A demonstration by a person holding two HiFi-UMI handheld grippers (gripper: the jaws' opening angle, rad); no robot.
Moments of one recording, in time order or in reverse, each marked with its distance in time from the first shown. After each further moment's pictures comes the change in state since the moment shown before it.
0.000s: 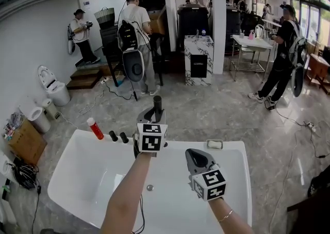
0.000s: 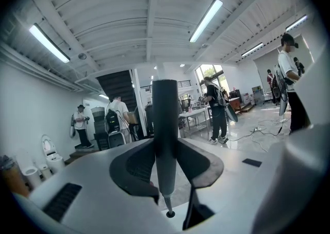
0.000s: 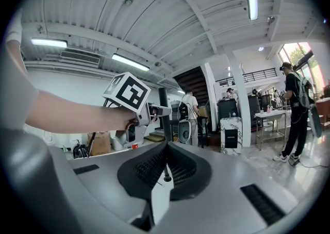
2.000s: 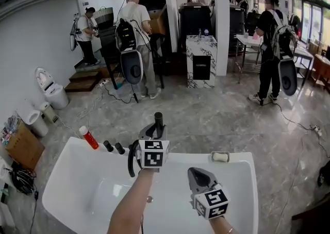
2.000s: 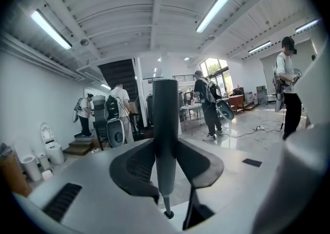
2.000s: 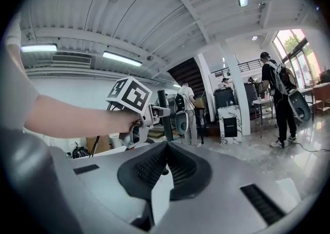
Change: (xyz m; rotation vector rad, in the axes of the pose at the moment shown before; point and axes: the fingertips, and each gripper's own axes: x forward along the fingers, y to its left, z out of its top) left arm 0.163 0.022 -0.111 -0.062 0.081 0.002; right arm 0.123 -0.082 -0.092 0.091 0.056 -0.008
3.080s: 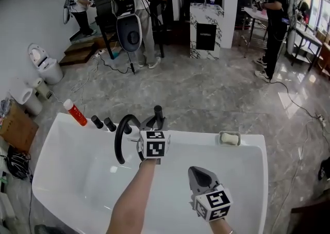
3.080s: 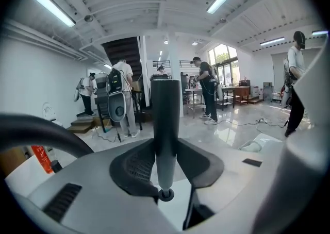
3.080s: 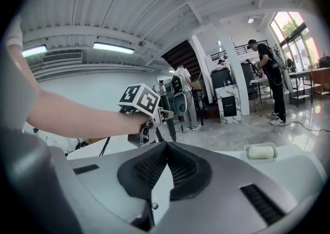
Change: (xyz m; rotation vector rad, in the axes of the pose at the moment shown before) left arm 0.168 0.024 -0.262 -0.068 0.172 0.017; right arm 0.126 -0.057 -0.214 0.092 0.144 0.004
